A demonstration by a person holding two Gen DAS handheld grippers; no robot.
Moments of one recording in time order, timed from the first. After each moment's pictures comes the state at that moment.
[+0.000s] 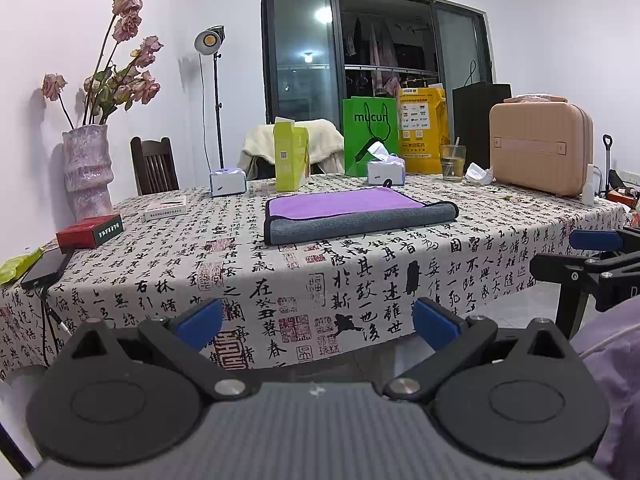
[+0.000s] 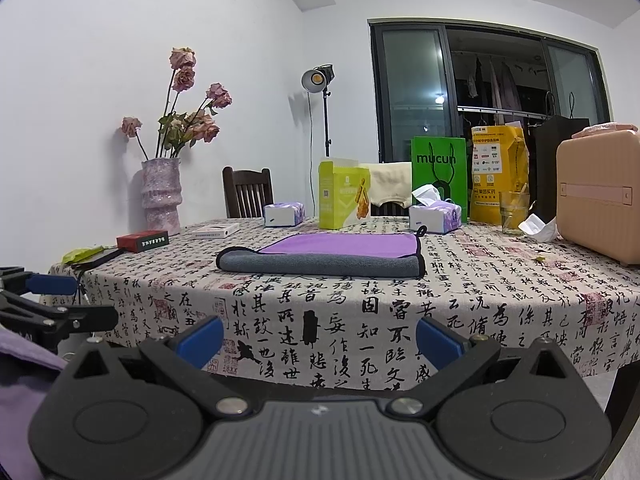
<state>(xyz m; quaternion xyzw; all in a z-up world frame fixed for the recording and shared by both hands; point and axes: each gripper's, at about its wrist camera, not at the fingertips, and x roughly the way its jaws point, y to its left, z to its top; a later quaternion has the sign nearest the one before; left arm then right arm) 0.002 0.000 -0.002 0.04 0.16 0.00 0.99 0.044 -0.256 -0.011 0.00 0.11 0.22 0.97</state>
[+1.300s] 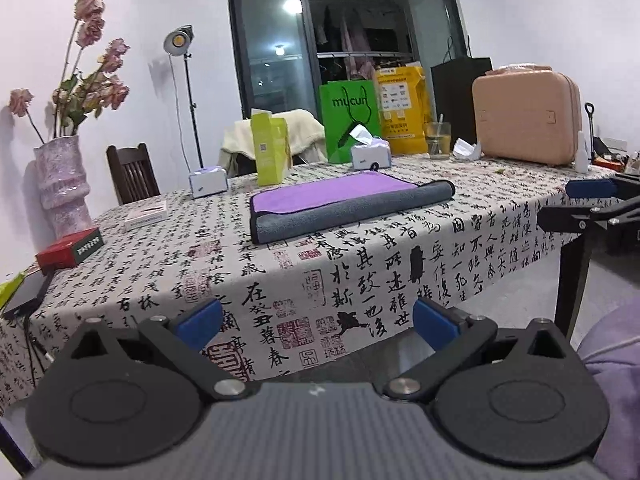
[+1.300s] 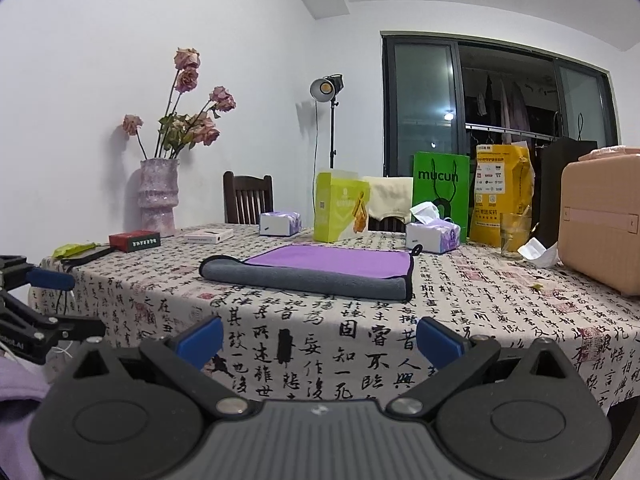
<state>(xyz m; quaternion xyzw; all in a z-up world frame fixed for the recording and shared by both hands) 0.036 0.007 -0.009 0.08 0.17 -0.04 0.98 0.072 -0.269 -0.007 -0.02 0.09 0.22 0.97</state>
